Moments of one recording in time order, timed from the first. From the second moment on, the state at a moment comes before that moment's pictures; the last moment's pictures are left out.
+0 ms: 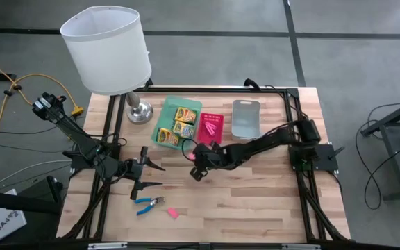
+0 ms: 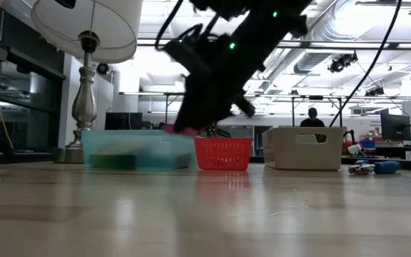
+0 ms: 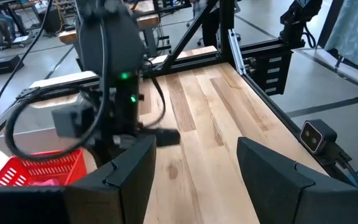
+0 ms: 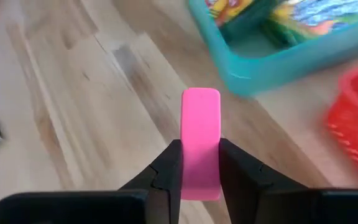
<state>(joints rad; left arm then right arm) -0.70 0.90 0.59 0.09 -0.57 -0.02 0.17 1.97 1.30 -0.20 0.36 0.68</state>
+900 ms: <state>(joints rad) -0.71 0.90 0.59 0.09 -0.57 -0.02 -0.02 1.88 1.30 -0.41 0.43 0.58</state>
